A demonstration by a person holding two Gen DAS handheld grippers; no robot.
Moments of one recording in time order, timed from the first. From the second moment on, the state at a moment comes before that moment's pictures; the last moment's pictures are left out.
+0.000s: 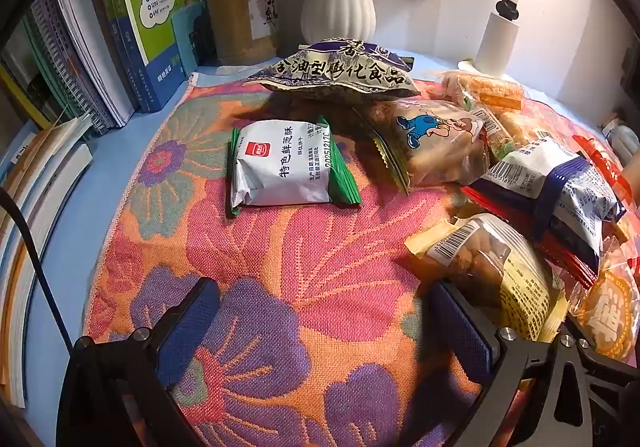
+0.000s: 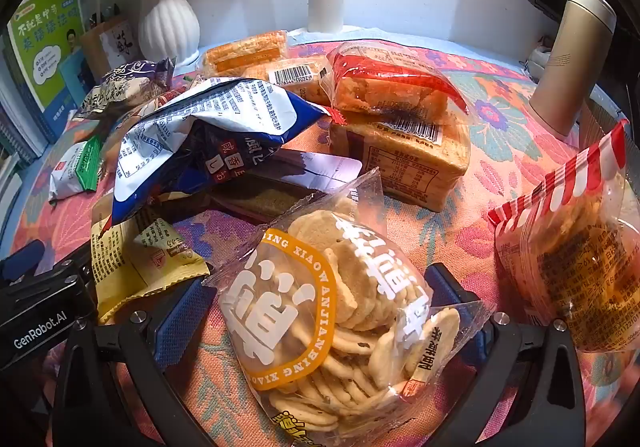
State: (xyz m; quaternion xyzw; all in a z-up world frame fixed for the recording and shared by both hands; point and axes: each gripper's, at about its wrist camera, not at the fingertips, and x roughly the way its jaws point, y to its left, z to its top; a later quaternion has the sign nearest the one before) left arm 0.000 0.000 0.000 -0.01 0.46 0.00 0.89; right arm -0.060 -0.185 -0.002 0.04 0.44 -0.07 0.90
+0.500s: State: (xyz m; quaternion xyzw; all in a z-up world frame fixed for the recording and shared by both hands) left arm 0.000 0.000 0.000 -0.01 0.46 0.00 0.89; right arm -0.060 -0.185 -0.002 0.04 0.44 -0.07 0.89
